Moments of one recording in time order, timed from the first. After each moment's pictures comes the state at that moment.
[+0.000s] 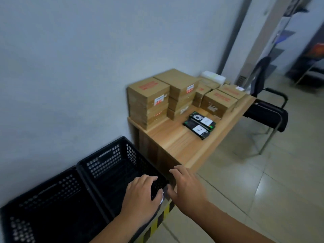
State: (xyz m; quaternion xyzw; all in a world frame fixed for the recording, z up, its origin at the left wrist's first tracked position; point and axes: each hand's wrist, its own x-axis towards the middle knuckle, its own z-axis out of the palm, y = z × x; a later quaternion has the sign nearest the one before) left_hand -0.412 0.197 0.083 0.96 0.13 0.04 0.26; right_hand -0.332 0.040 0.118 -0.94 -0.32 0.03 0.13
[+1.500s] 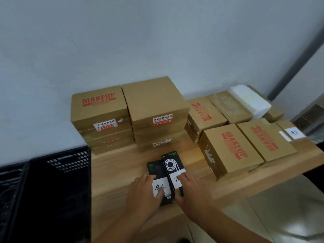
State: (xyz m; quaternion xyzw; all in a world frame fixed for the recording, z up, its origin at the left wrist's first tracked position) left_hand 0.115 0.020 0.040 0.88 0.41 0.03 0.22; right_hand 0.251 -0.099 0.057 -0.86 -0.48 0.13 0.11
